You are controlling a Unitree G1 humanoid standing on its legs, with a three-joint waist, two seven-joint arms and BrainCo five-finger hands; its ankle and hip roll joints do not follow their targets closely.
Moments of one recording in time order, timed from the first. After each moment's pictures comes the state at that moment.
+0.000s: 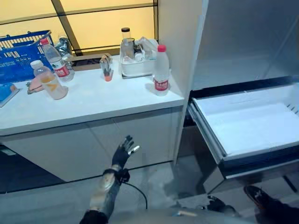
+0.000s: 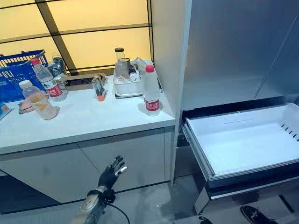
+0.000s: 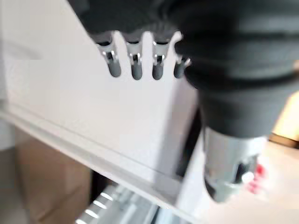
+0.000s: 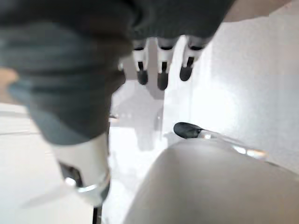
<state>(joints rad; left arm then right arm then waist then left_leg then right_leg) 0.09 0.21 -0.22 0.32 -0.51 -0.17 -0.10 -0.04 -0.23 0.22 1.30 0.05 -0.06 -0.03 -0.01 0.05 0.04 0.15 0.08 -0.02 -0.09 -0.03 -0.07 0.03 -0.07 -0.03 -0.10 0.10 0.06</state>
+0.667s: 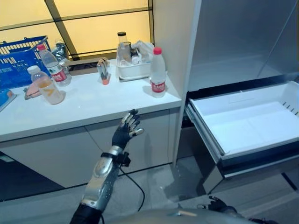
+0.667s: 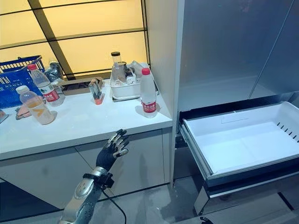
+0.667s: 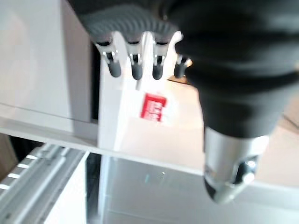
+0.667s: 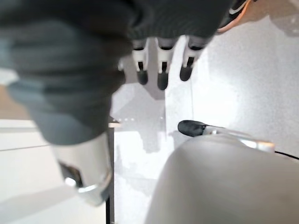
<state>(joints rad) 0.07 0.28 -0.23 -0.08 -0.53 -0.16 -0.11 -0.03 -0.22 0.21 1.30 0.10 -0.06 -0.02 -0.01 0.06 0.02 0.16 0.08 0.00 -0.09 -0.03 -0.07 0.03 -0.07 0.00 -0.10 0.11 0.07</state>
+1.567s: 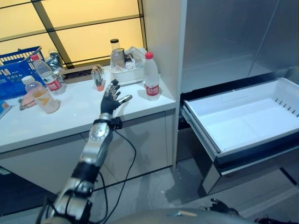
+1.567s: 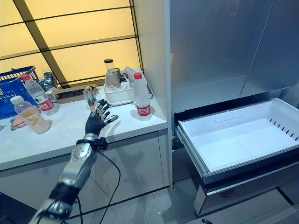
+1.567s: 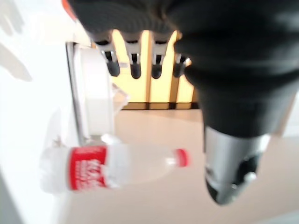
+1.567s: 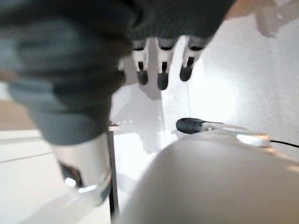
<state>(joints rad) -0.41 0.37 -0.15 0.40 -0.41 -0.16 0.16 -0.01 -0.24 0.24 1.30 0.11 -0.06 -0.02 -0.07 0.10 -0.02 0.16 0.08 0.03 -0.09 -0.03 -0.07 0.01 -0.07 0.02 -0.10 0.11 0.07</state>
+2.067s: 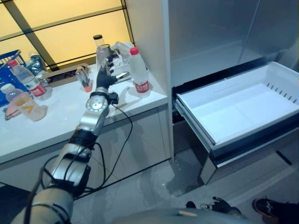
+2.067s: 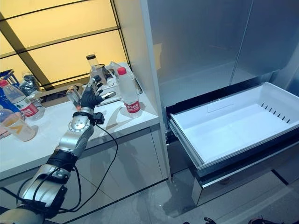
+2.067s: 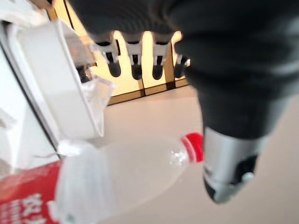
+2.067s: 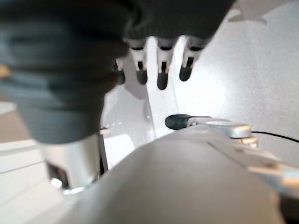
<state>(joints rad) -0.78 0.48 -0.26 0.60 -0.41 -0.14 0.19 -0.02 -0.26 0.23 1.27 0.11 -0.06 -0.02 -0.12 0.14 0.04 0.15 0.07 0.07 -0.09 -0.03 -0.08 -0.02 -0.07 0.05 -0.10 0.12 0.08</state>
